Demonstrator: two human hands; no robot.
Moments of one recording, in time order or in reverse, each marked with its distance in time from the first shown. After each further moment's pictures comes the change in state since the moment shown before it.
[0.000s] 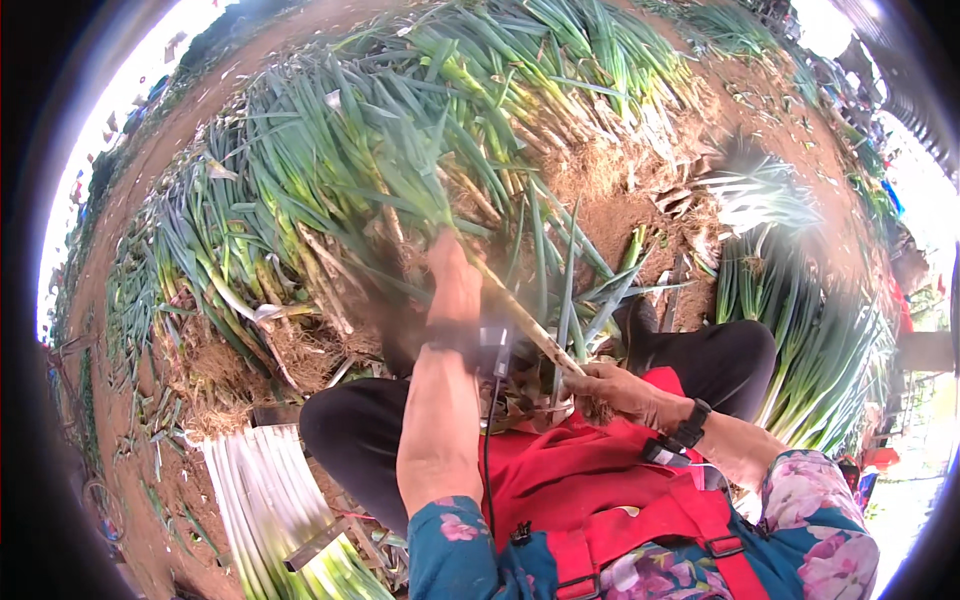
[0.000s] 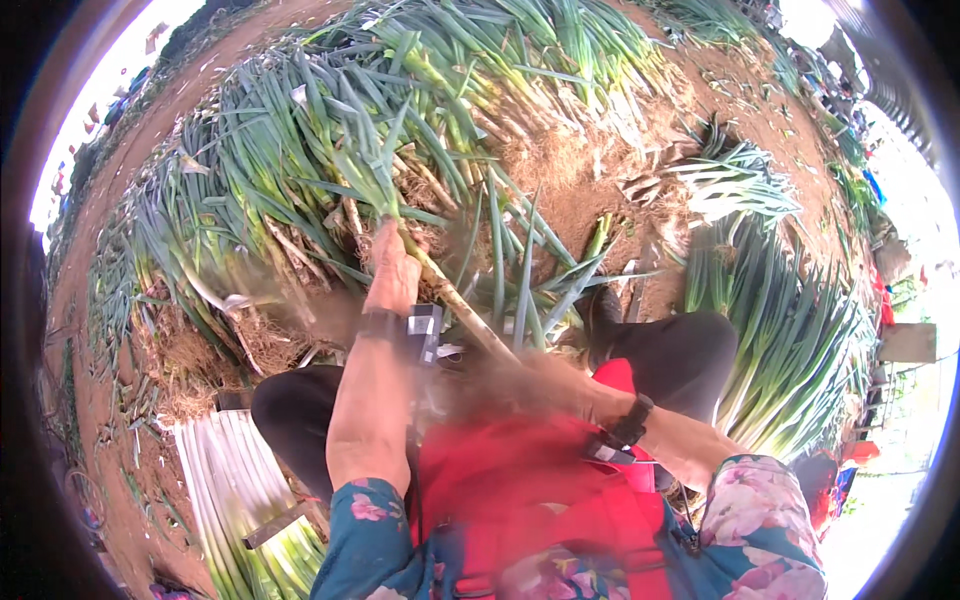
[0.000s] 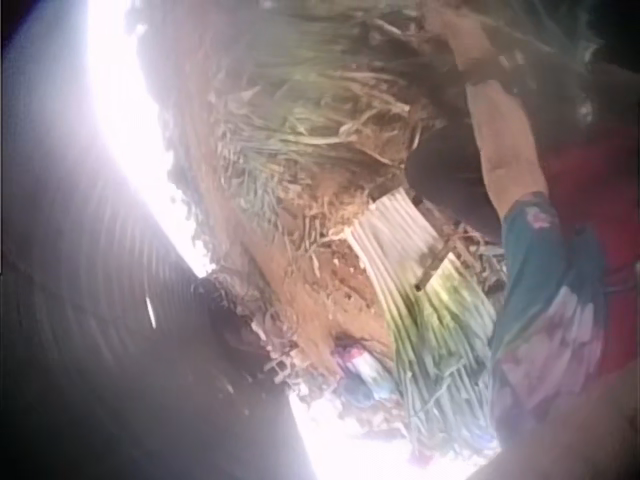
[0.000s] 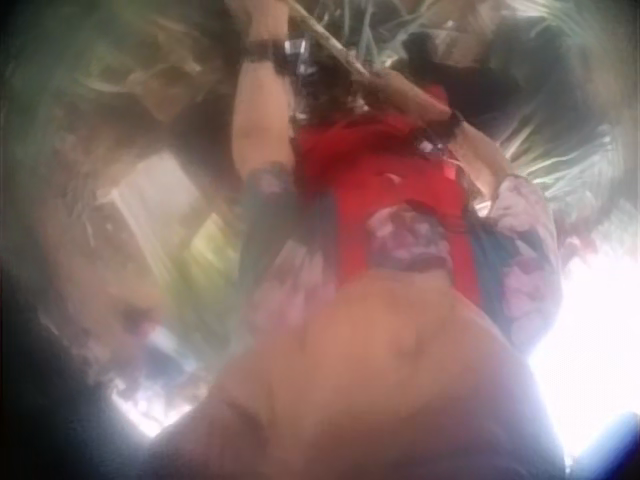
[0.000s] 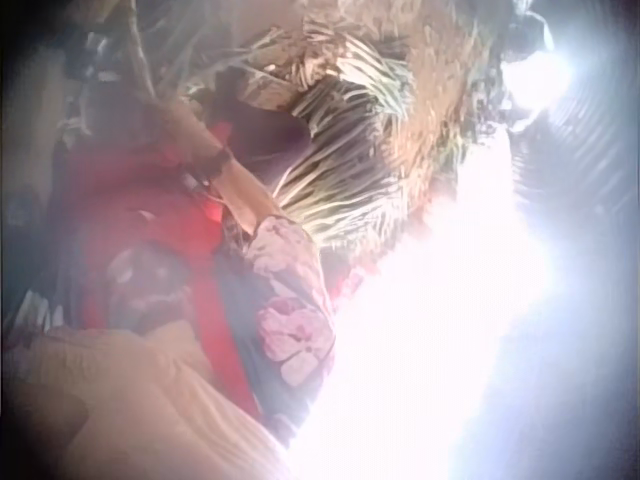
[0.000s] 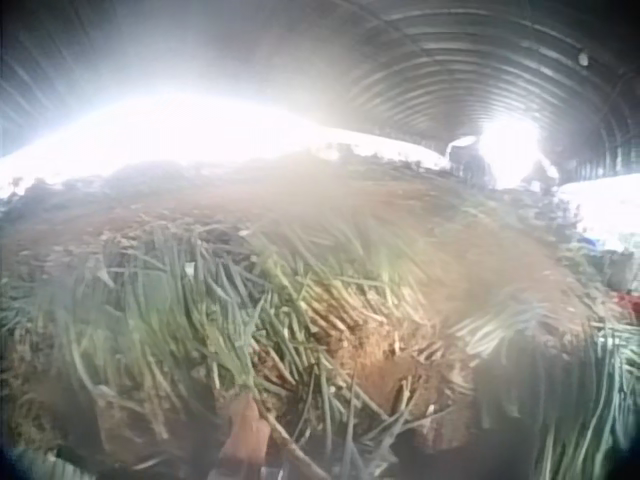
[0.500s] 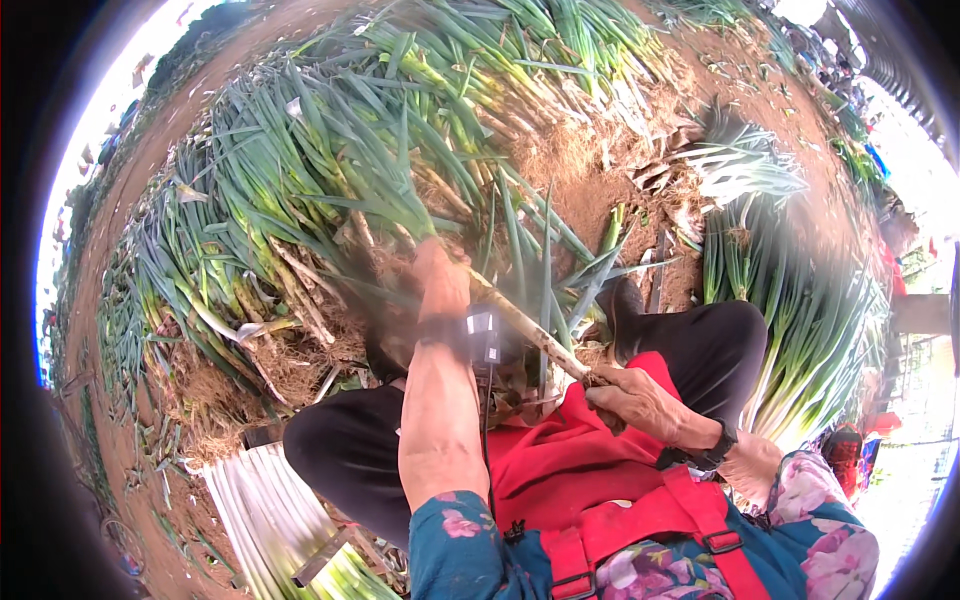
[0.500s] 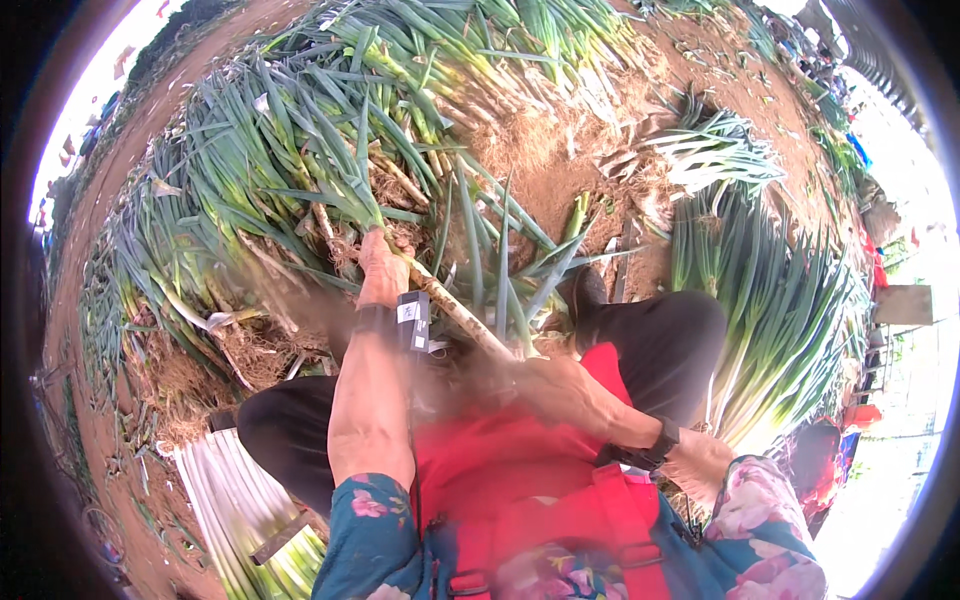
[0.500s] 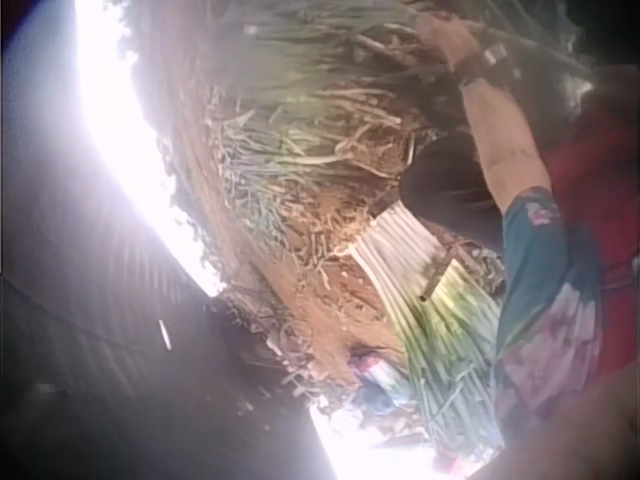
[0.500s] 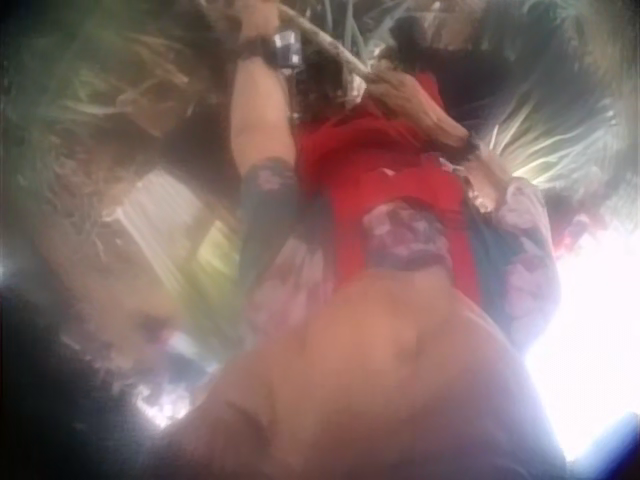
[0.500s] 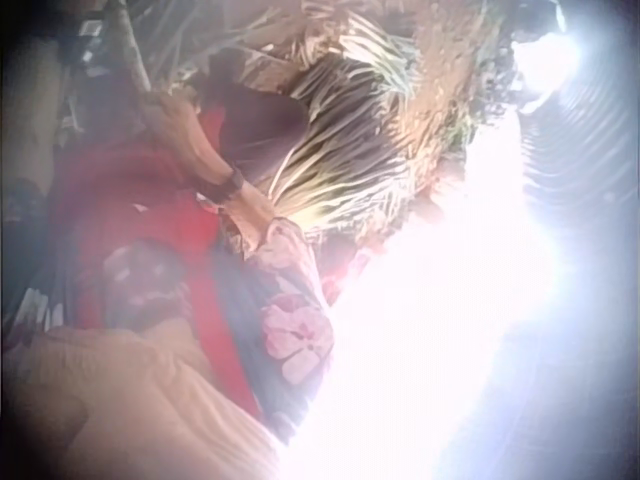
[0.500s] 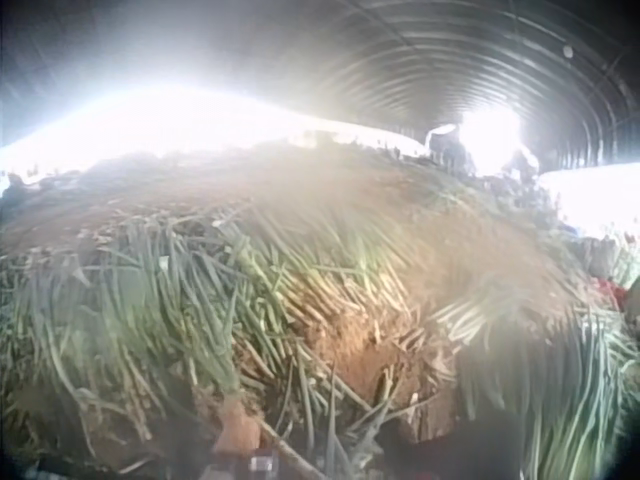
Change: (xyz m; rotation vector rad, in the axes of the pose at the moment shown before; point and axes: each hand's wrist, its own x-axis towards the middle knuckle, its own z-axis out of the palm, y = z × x) left_hand 0.014 -0.042 0.004 -0.039 0.096 -0.042; right_hand -0.063 -0.025 0.000 -0.360 0.187 -0.090
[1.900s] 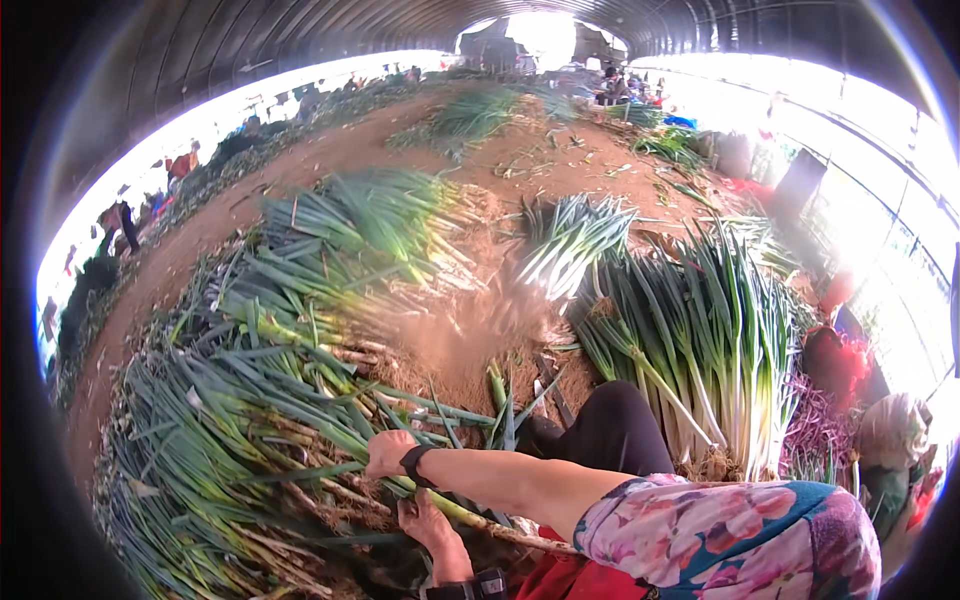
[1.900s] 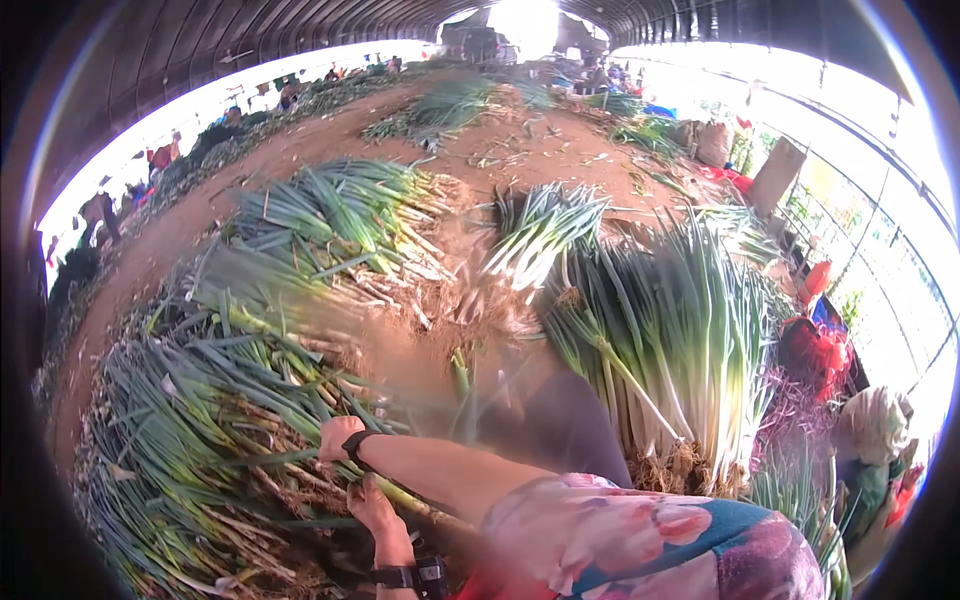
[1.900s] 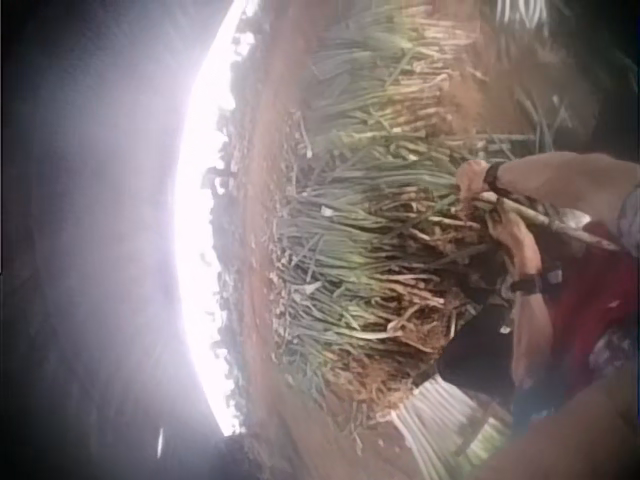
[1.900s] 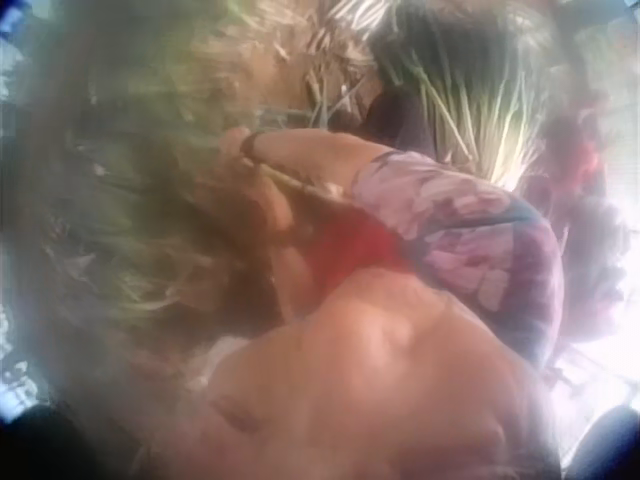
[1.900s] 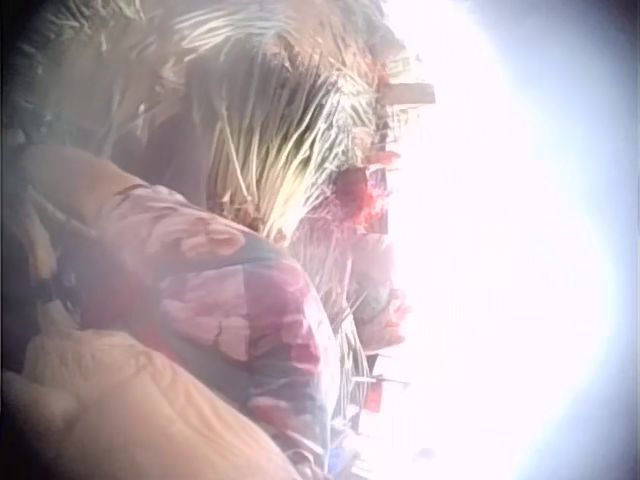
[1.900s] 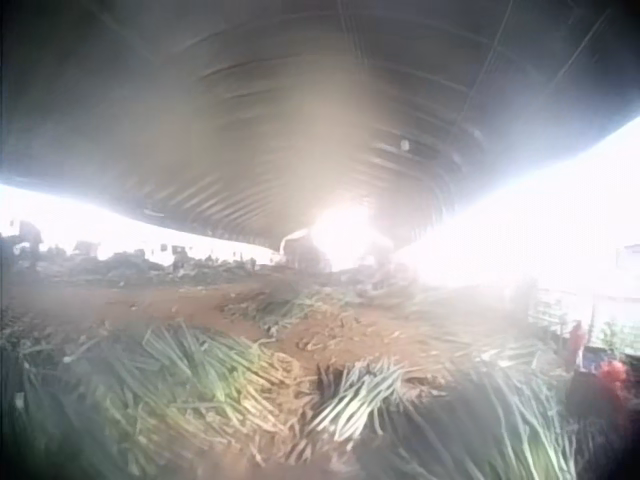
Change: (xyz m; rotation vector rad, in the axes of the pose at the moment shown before) left_hand -0.103 -0.063 -0.033 0.522 -0.400 0.371; right_hand 0.285 -0.058 -0.040 -0.509 0.425 -0.033
